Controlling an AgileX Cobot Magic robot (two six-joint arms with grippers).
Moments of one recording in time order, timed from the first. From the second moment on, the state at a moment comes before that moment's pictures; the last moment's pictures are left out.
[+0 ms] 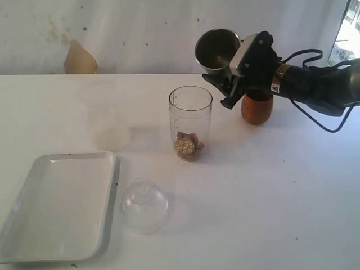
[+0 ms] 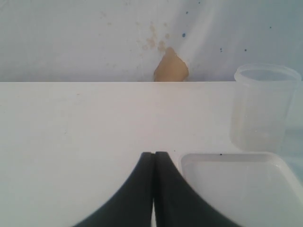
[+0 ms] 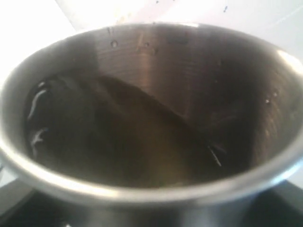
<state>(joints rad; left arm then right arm) 0.02 0.00 0.00 0.01 0.23 0.00 -0.02 2.09 -1.28 -0.98 -0.89 0.09</state>
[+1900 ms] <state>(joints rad) 0.02 0.00 0.00 0.01 0.23 0.00 -0.02 2.09 -1.29 -1.00 -0.89 -0.22</state>
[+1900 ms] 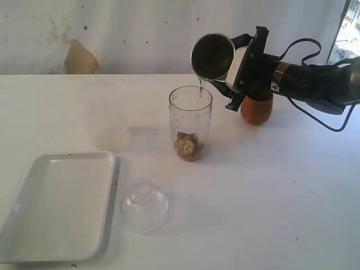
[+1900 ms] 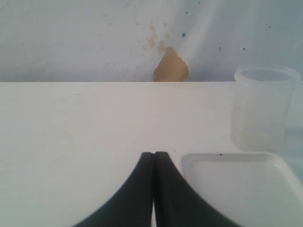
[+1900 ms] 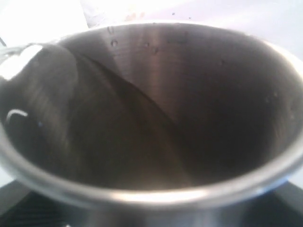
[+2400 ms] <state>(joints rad) 0.02 0.00 0.00 0.01 0.23 0.00 -0.02 2.09 -1.29 -1.00 -0.89 -0.31</state>
